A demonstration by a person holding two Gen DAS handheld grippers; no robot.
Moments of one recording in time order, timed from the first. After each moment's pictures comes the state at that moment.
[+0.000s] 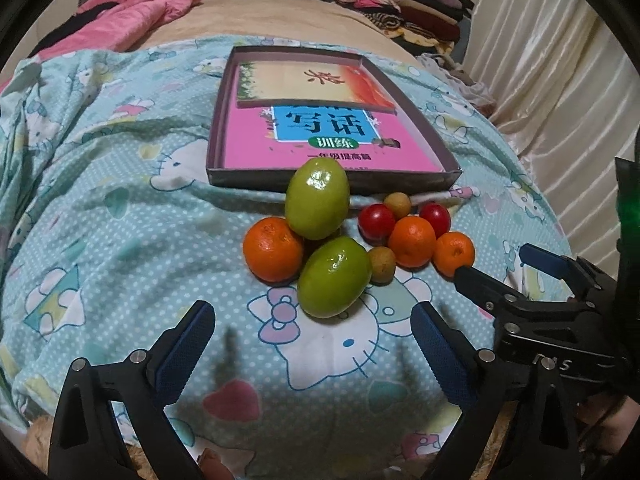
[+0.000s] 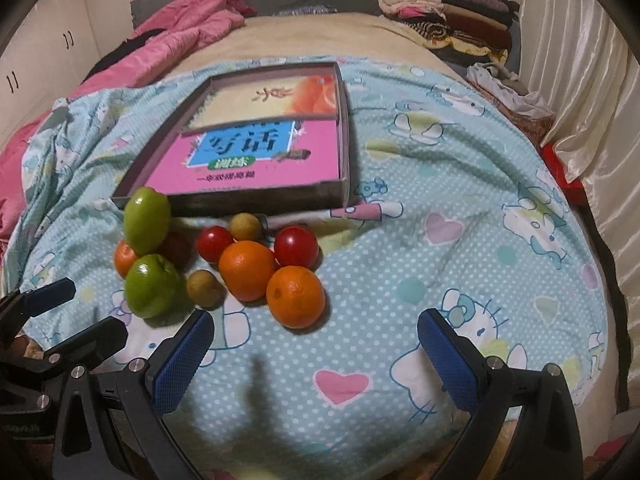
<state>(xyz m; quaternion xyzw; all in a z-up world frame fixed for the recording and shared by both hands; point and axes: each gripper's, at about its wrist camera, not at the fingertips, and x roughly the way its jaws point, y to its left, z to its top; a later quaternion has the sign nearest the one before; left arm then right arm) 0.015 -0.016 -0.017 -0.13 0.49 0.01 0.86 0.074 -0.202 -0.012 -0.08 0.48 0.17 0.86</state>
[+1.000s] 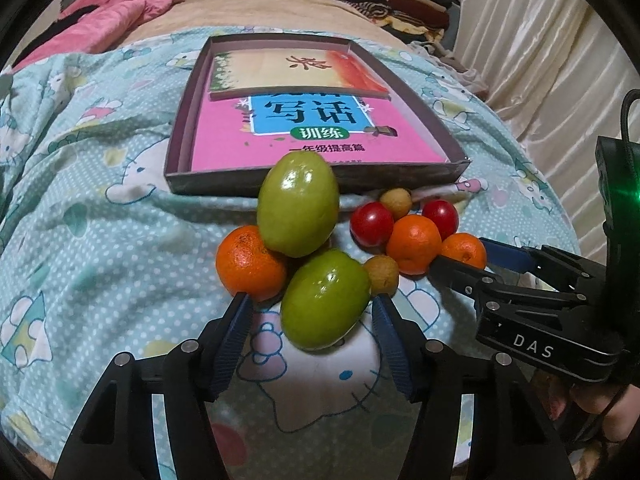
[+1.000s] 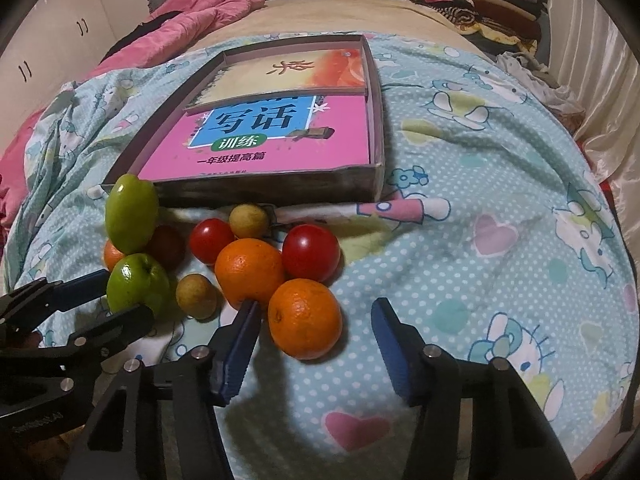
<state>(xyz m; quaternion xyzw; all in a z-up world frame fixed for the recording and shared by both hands) 0.046 -0.026 -0.039 -0.11 0.50 -0.01 0.86 0.101 -0.193 -0.039 -0.07 0.51 0.22 0.83</state>
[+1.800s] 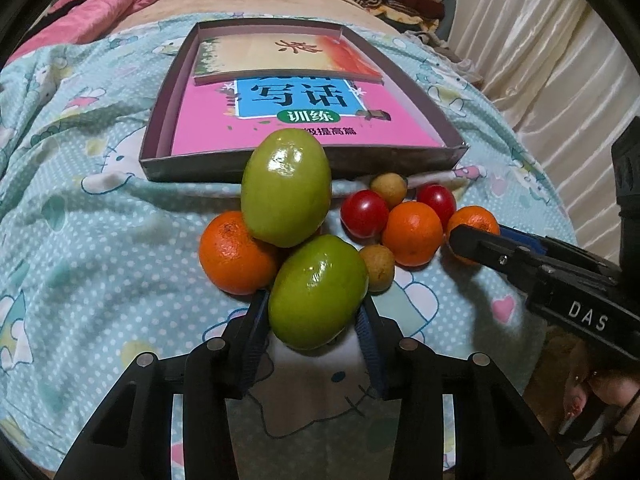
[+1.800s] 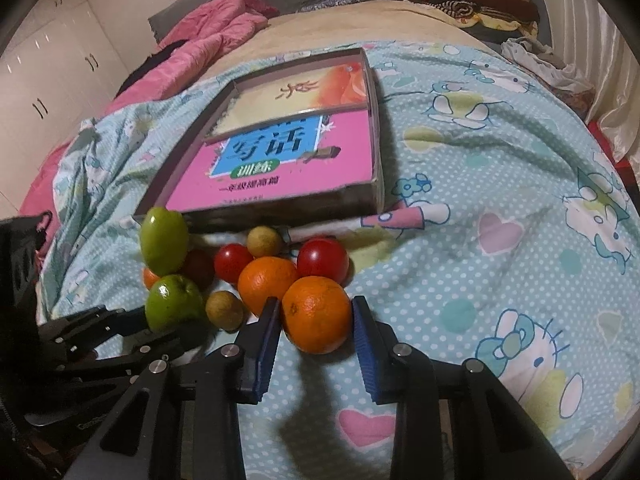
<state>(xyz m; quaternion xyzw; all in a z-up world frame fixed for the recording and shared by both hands) 0.050 -0.027 -0.047 -0.12 0.52 -0.03 0.85 0.102 -0.212 -0.025 0.01 0.50 0.25 0.83</state>
